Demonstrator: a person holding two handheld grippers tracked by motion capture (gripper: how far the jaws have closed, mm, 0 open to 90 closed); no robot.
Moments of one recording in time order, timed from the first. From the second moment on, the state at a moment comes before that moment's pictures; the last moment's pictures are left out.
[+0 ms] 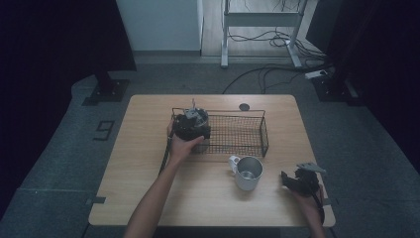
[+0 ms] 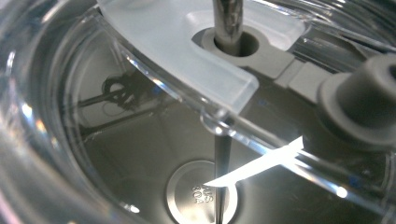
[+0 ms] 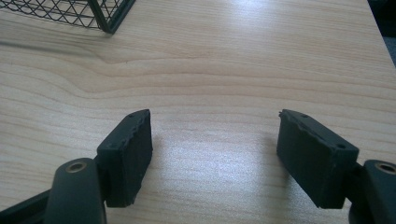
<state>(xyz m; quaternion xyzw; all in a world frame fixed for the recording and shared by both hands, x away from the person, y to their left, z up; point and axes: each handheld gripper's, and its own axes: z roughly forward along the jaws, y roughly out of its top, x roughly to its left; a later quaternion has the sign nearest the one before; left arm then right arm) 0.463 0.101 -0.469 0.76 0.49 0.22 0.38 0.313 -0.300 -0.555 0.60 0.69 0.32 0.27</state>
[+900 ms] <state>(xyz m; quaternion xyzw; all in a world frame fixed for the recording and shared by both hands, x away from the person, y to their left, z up) 0.454 0.105 -0.460 0.76 0.47 0.23 0.40 0.313 -0.300 -0.555 0.60 0.69 0.32 0.27</state>
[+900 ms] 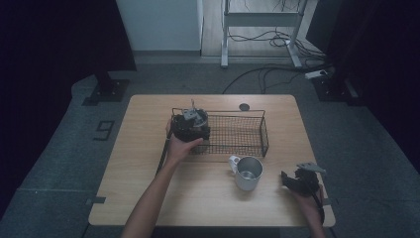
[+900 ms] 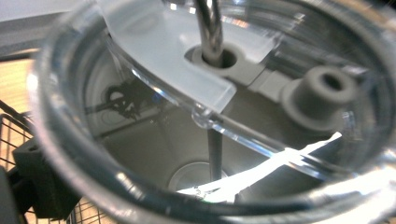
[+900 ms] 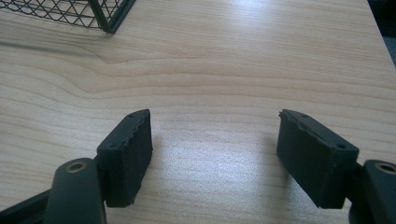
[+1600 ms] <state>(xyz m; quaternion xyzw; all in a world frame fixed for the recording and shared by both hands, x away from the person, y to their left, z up) 0.421 0.128 -0.442 0.75 0.45 0.23 0.42 0.314 -0.299 -0.555 0.59 0.69 0.32 0.26</state>
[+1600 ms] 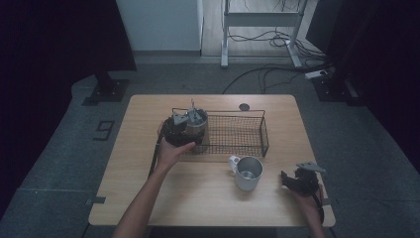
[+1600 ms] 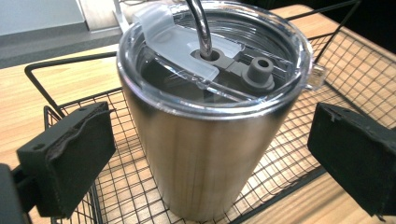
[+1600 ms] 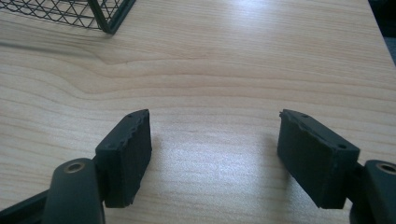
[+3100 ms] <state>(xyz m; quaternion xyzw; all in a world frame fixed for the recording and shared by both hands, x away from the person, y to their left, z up) 0.305 0.179 -0.505 0.77 0.44 0.19 0.43 0.314 -0.298 -0.555 0.59 0.69 0.32 0.27</state>
